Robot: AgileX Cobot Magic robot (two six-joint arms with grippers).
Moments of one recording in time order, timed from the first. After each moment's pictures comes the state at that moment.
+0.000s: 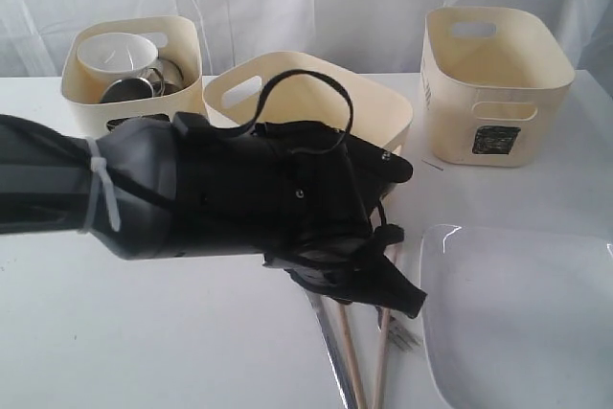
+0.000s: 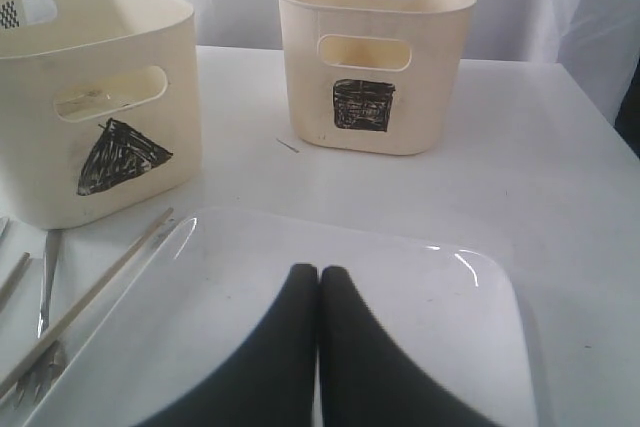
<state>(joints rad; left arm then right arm) -1.12 1.85 -1.32 0.50 0.76 -0.83 0.01 0.01 -0.01 -0.09 0.31 0.11</state>
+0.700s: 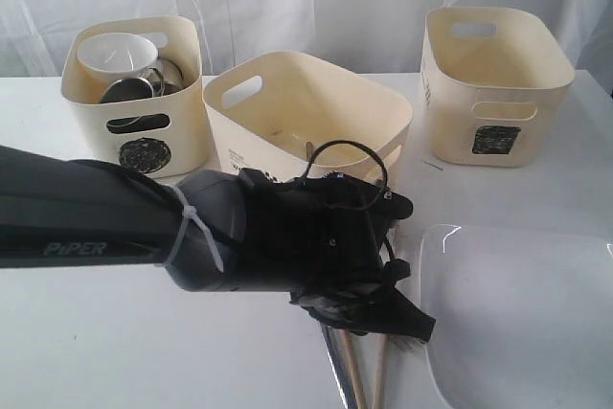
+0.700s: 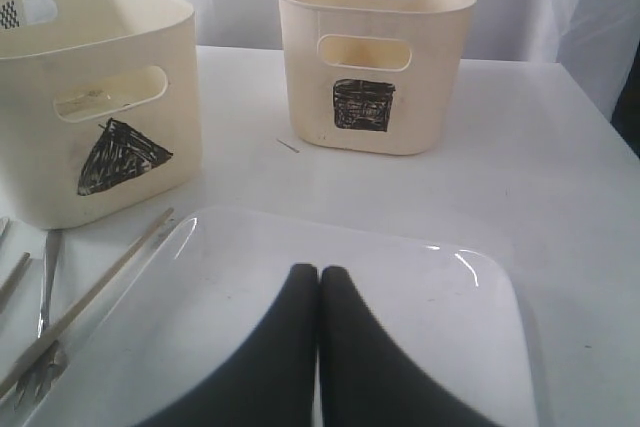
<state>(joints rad) -1.12 1.97 -1.32 0.50 0.67 -0.95 0.01 0.01 -0.01 -0.09 0.31 0.11</state>
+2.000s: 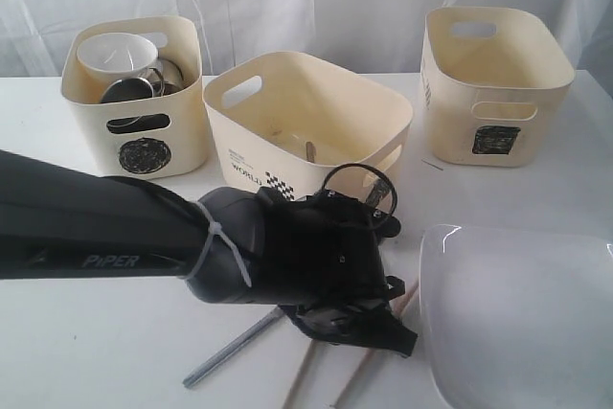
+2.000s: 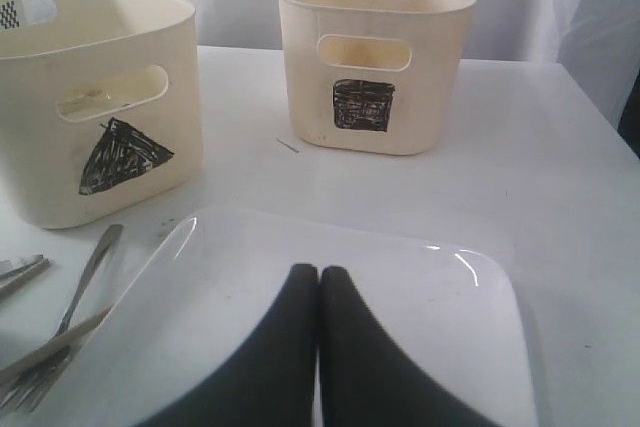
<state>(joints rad) -1.12 2.02 -1.32 0.50 0.75 -0.97 0.01 0.01 -0.01 -0.09 0.31 0.11</state>
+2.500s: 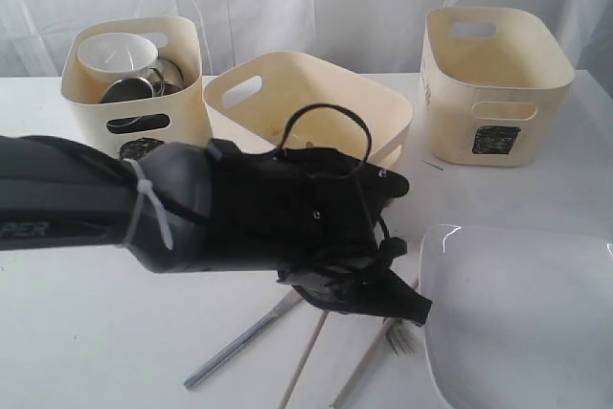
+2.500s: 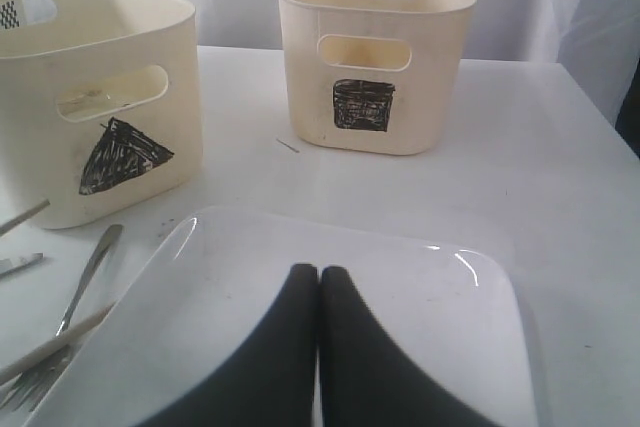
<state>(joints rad) -1.12 1.90 -1.32 0.49 0.73 -0.92 0.01 0.01 -0.01 -0.09 0.31 0.11</state>
